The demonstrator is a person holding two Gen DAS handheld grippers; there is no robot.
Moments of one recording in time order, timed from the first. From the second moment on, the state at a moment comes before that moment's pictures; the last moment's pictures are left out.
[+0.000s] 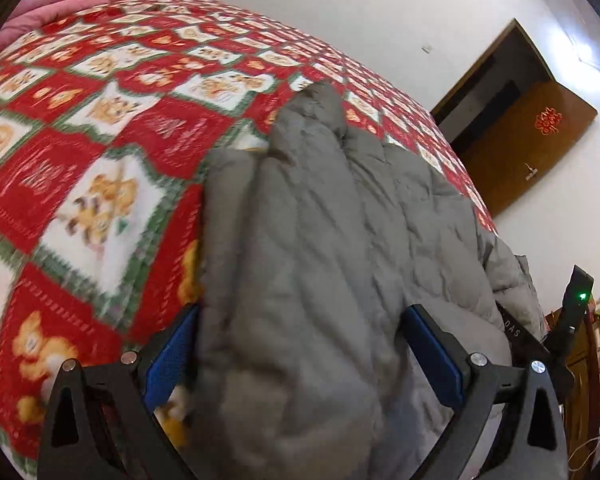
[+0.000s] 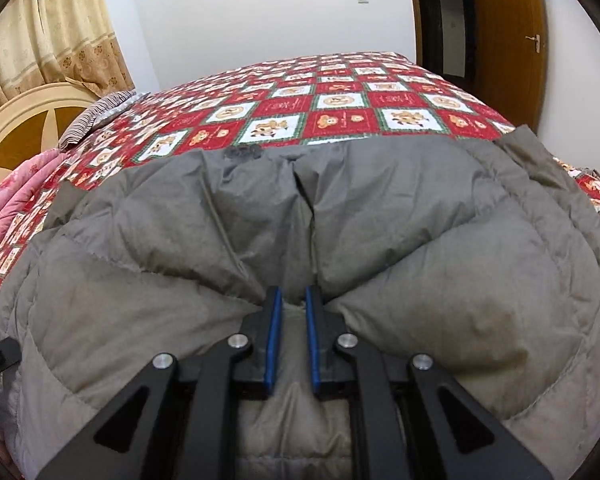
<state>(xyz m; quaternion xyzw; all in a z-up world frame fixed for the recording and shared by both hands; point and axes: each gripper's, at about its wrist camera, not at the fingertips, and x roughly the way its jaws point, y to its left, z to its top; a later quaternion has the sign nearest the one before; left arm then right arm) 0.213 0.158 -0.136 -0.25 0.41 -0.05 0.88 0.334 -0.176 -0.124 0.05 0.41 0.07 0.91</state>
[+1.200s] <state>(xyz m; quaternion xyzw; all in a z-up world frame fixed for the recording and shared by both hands) 0.176 -0.053 -0.033 0.12 0.32 -0.16 0.92 0.266 -0.253 -0.098 0.30 0.42 0.22 0.83</state>
